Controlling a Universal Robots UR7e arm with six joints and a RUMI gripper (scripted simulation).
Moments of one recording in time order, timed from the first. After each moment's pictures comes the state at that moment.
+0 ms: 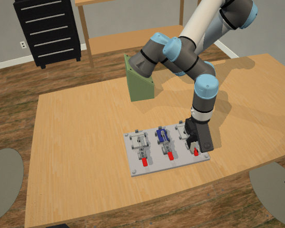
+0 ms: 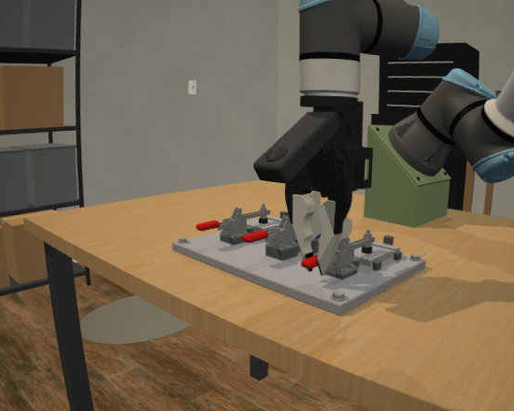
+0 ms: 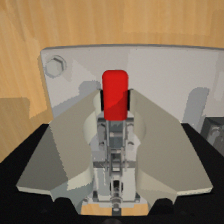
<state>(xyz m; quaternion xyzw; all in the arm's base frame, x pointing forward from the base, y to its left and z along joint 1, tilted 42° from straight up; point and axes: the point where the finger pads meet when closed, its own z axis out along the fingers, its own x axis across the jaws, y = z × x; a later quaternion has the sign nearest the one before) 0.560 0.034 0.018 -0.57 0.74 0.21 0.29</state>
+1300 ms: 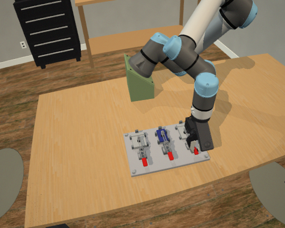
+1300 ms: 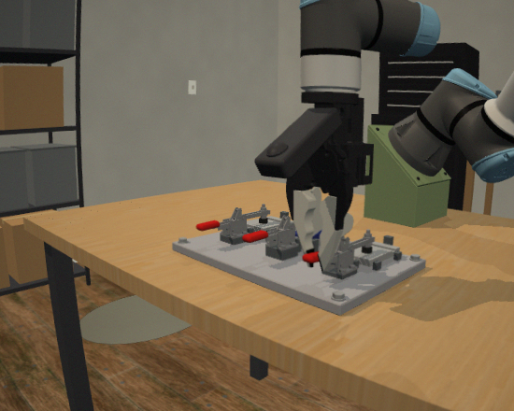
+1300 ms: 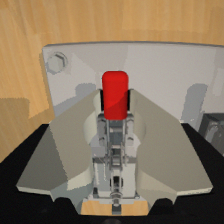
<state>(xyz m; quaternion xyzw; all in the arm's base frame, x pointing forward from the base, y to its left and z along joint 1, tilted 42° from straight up) 0.557 0.032 0.021 -0.57 0.74 0.21 0.29</state>
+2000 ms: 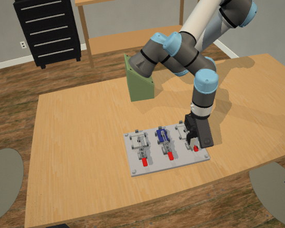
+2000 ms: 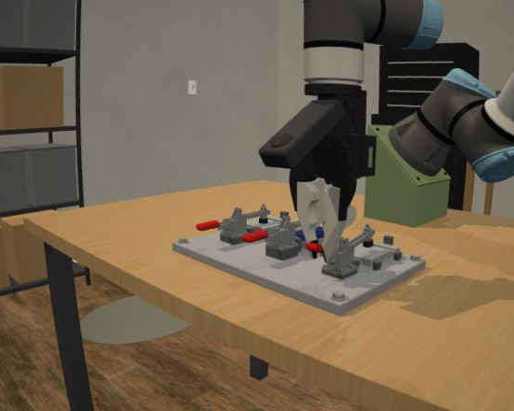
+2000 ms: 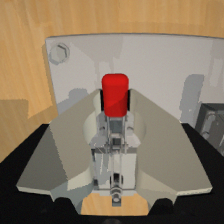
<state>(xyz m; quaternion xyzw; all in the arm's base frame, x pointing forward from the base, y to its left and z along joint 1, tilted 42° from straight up) 0.549 0.026 0.029 -0.57 0.74 0.21 0.29</state>
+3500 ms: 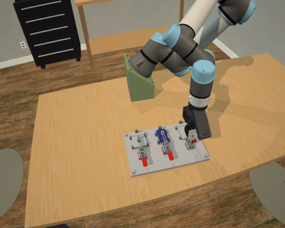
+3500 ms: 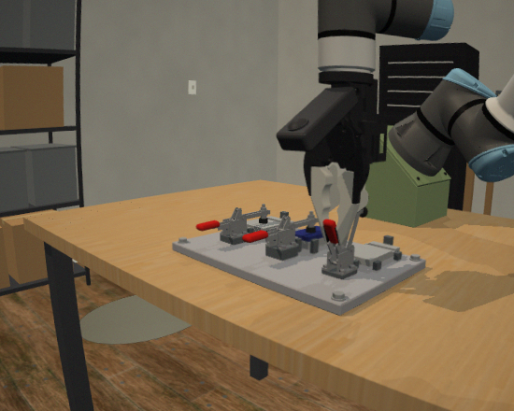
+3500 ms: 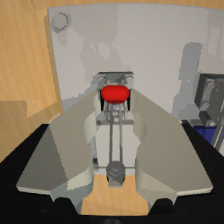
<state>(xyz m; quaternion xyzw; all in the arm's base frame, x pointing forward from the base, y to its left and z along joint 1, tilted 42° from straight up) 0.519 0.022 0.041 -0.57 0.74 0.21 0.29</state>
